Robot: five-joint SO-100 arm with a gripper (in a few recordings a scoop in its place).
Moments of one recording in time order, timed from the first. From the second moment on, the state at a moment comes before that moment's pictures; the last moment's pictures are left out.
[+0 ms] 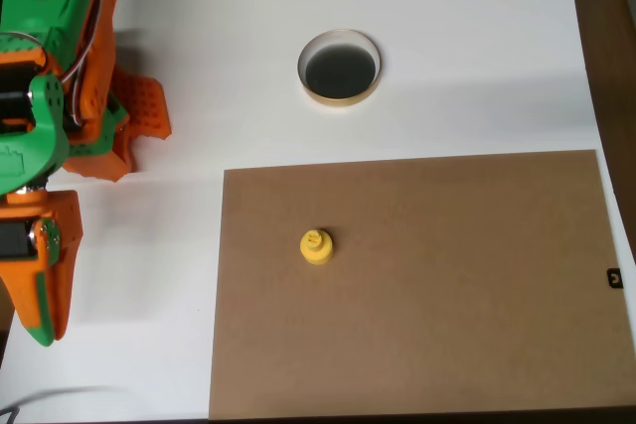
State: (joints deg) arm 42.2 188.6 174.7 45.1 -0.7
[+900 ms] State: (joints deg) arm 42.3 188.6 174.7 45.3 -3.8
